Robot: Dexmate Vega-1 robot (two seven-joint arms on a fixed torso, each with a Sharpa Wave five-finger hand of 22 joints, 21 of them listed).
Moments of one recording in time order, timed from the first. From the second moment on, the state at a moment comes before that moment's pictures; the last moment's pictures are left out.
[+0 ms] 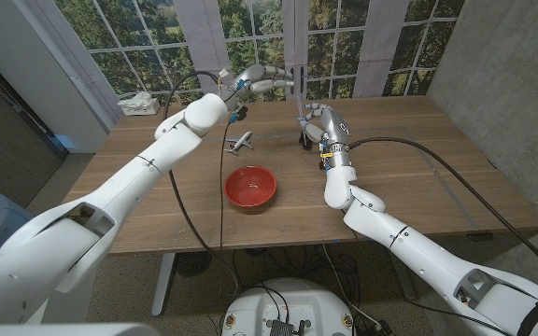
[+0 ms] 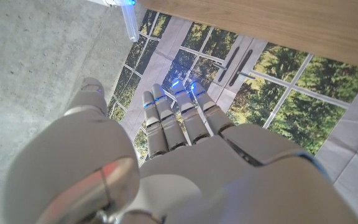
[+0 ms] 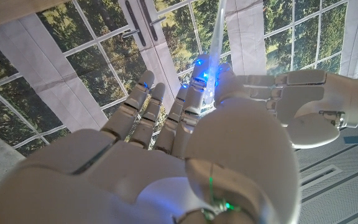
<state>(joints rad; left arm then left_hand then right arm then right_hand) 0.48 0.54 0.57 -1.51 -0.07 -0.07 -0.07 0.71 0.01 0.18 -0.11 0.18 0.57 -0.04 0.19 0.19 0.61 -0.12 0.20 0.24 0.54 -0.05 0.19 0.18 0.33 0.04 0.21 0.19 -0.77 -0.40 -0.71 -1.55 -0.41 -0.10 -0.76 1.13 0.05 0.26 -0.17 0.18 1.16 0.01 0.42 0.24 0.67 -0.17 0.29 0.31 0.36 -0.04 0.46 0.44 0.51 -0.03 0.39 0.19</state>
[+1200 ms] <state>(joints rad) 0.48 0.46 0.57 -1.34 -0.38 -0.18 -0.19 0.76 -0.04 0.19 -0.15 0.18 0.68 -0.03 0.22 0.19 0.64 -0.14 0.21 0.21 0.55 -0.05 0.19 0.18 0.34 0.05 0.21 0.19 -0.74 -0.37 -0.72 -1.47 -0.45 0.03 -0.88 1.13 0.05 0.25 -0.16 0.18 1.16 0.01 0.41 0.23 0.67 -0.17 0.29 0.31 0.36 -0.04 0.46 0.44 0.52 -0.04 0.39 0.19</state>
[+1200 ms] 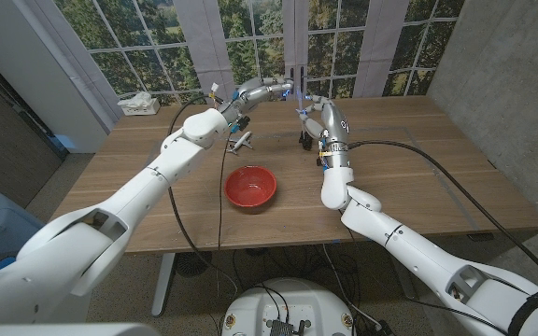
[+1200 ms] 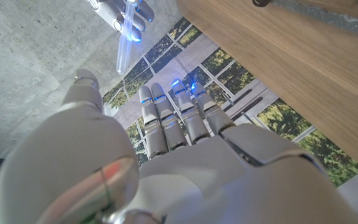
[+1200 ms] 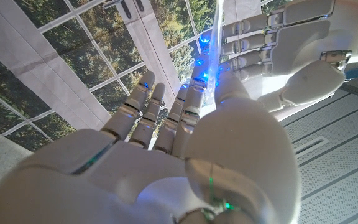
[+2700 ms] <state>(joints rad) 0.47 0.43 0.60 -1.35 -0.46 -0.12 -0.24 0.77 -0.04 0.22 -0.14 0.18 0.73 0.01 0.17 0.18 0.58 -0.10 0.18 0.19 0.54 -0.05 0.18 0.18 0.32 0.06 0.22 0.19 -0.77 -0.37 -0.71 -1.50 -0.50 0.06 -0.93 1.13 0.05 0.25 -0.16 0.18 1.17 0.02 0.41 0.22 0.67 -0.17 0.29 0.32 0.36 -0.04 0.46 0.44 0.51 -0.04 0.39 0.19</state>
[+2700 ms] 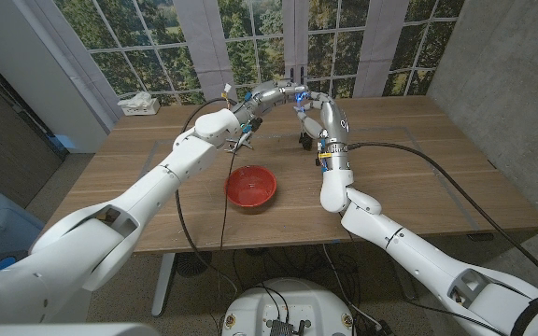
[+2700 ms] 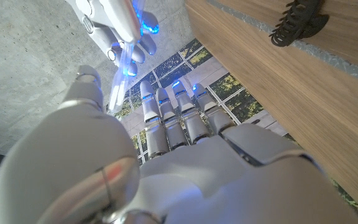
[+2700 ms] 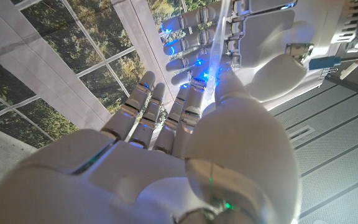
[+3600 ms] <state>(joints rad) 0.49 0.38 0.55 -1.31 -0.59 -0.12 -0.26 0.89 0.02 0.26 -0.16 0.18 0.98 -0.07 0.22 0.18 0.71 -0.19 0.22 0.19 0.61 -0.05 0.21 0.18 0.39 0.04 0.24 0.19 -0.76 -0.34 -0.69 -1.46 -0.47 0.09 -0.96 1.13 0.05 0.25 -0.16 0.18 1.17 0.02 0.40 0.21 0.67 -0.17 0.28 0.32 0.36 -0.04 0.46 0.45 0.51 -0.04 0.40 0.19</state>
